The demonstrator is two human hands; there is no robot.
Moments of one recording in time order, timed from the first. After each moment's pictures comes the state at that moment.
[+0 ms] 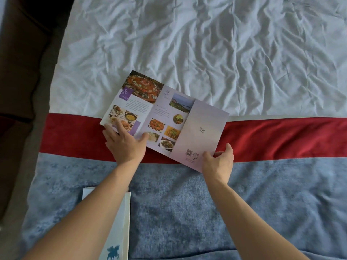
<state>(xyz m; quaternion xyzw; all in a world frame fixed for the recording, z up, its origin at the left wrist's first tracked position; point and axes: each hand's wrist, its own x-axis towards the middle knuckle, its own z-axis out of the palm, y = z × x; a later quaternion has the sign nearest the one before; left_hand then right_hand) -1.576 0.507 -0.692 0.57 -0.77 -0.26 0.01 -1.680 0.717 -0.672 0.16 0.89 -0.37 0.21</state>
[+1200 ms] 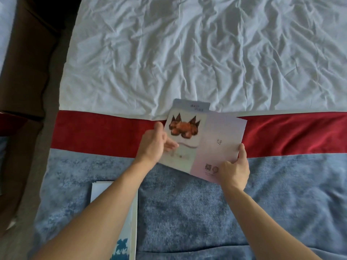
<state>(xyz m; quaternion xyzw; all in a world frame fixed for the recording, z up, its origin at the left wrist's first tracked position) -1.587 0.541 -0.656 0.40 -0.70 -0.60 0.02 -1.669 0.753 -0.675 0.16 0.89 -0.37 0.21</state>
